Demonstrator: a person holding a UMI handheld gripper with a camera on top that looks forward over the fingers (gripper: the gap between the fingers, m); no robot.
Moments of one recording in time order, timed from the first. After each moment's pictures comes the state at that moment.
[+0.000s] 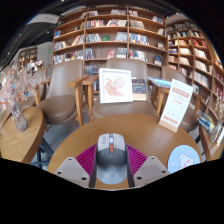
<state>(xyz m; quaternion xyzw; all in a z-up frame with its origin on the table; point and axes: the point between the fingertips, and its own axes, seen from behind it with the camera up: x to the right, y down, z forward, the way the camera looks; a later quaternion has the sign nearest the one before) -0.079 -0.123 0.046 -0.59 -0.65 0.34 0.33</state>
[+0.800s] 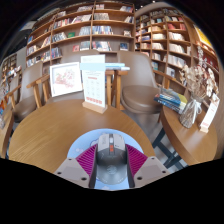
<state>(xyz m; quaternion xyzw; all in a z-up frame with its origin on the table) -0.032 0.180 0.006 -0.68 -0.59 0.27 0.35</state>
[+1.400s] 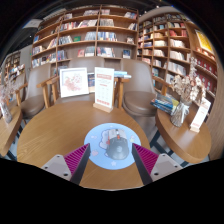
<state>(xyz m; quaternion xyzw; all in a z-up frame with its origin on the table) 0.051 0.145 0.057 -0.66 -0.59 0.28 0.37</state>
